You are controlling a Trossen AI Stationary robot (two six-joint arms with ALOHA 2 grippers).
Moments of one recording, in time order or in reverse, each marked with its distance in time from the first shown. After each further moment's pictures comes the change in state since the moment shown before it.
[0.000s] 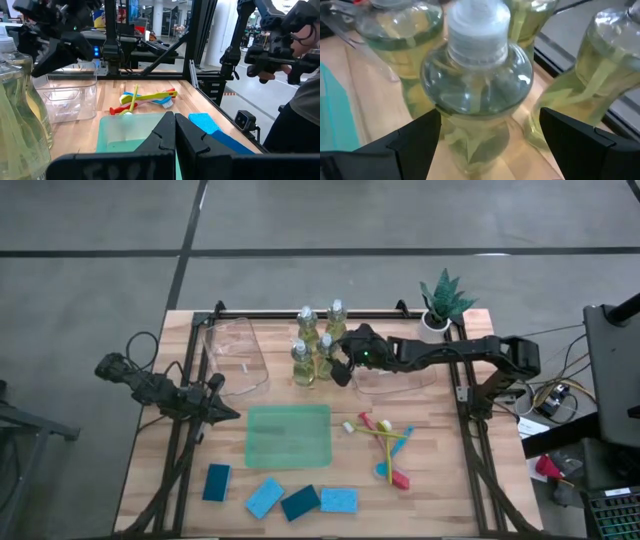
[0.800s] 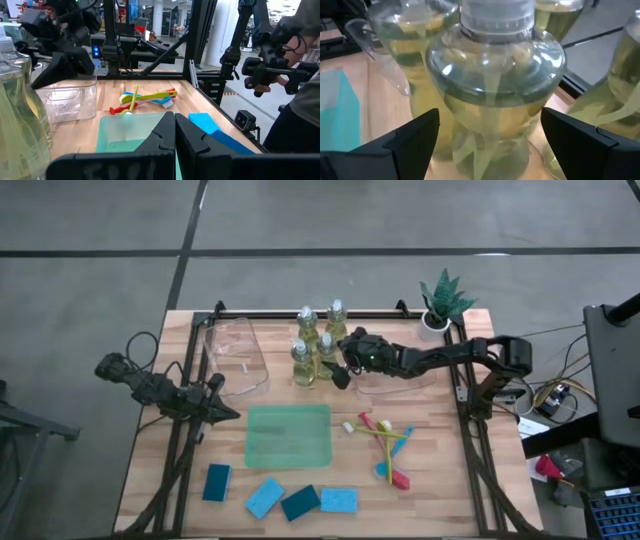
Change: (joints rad) left arm 0.000 0.002 0.000 -0.001 0.000 0.000; right arm -0.034 0.065 -0.183 0.448 -0.109 -0.090
